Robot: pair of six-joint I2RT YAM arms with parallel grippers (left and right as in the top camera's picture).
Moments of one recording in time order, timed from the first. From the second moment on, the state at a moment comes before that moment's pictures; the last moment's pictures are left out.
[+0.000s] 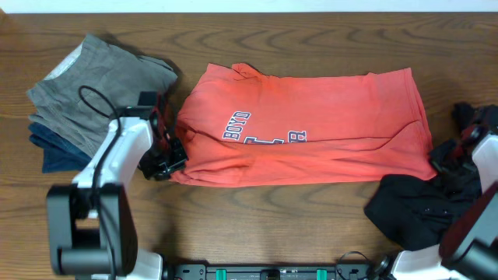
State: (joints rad) left arm -0.02 1.64 1.04 -1.05 0.12 -0.47; right arm -0.54 1.63 1.02 -0.80 0.06 0.51
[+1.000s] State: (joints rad) left arm -0.13 1.66 1.41 -0.83 0.23 -0.24; right arm -0.43 1.37 1.02 -0.79 -0.23 0.26
